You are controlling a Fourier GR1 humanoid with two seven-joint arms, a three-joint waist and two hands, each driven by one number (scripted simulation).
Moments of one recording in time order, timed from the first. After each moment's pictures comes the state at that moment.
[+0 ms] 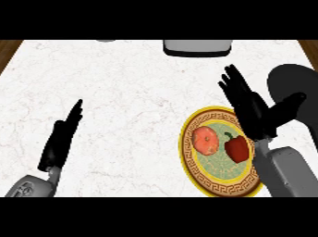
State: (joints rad) left arm -0.13 0.41 -0.35 -1.40 0.14 0.34 0.19; right arm -0.32 -0.25 0.23 -1.44 -0.46 -0.14 0.07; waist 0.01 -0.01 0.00
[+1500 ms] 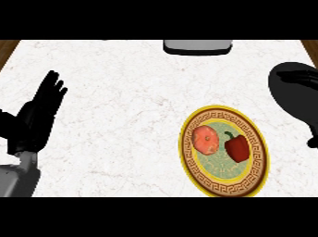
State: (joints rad) left arm -0.18 0.38 -0.12 -1.59 0.33 0.26 0.19; right arm -0.41 -0.87 0.17 -1.30 0.21 0.39 -0.64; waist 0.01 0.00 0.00
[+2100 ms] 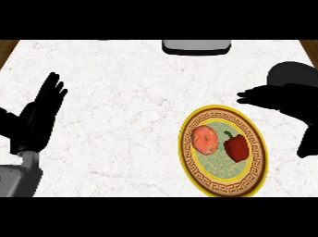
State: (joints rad) left arm -0.17 0.36 -0.10 -1.55 0.31 0.24 0.17; right arm -0.51 -0.86 0.43 -1.45 0.50 0.55 -0.37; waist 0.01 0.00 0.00
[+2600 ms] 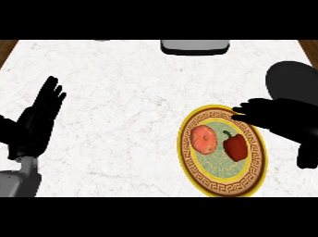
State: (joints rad) left arm -0.14 0.34 -0.08 -1.58 0.28 0.23 0.17; right arm -0.44 -0.85 0.47 -1.62 0.71 0.59 -0.30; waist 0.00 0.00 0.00
